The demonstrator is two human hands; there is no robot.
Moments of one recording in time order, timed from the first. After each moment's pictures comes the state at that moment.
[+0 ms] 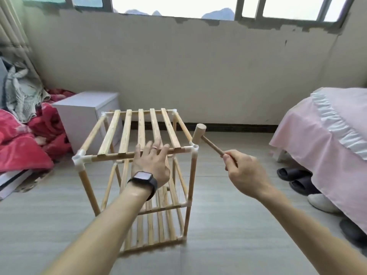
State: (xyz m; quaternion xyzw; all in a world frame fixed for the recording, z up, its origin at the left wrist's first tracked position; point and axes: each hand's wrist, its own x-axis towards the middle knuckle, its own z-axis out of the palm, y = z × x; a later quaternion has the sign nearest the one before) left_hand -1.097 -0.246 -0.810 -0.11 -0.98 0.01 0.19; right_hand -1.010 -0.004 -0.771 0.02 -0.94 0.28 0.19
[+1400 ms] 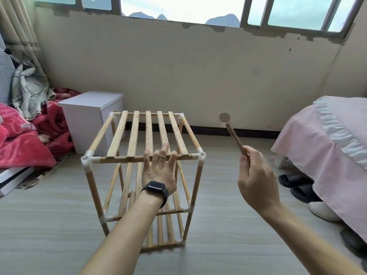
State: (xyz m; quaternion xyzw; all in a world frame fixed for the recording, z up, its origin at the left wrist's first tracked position) left_hand -1.099 -0.234 -0.837 -0.09 -0.97 0.03 0.20; right_hand -1.005 -0.005 -0.791 0.01 -0.88 0.23 0.41
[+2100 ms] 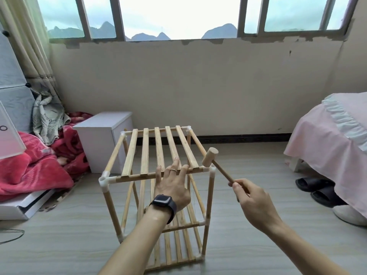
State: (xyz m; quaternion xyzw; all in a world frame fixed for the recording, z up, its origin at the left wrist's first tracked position) left_hand -1.091 -0.243 -0.820 -0.15 -0.98 -0.08 0.14; right_hand -0.997 -0.028 -0.811 0.00 -0.86 0.47 0.19
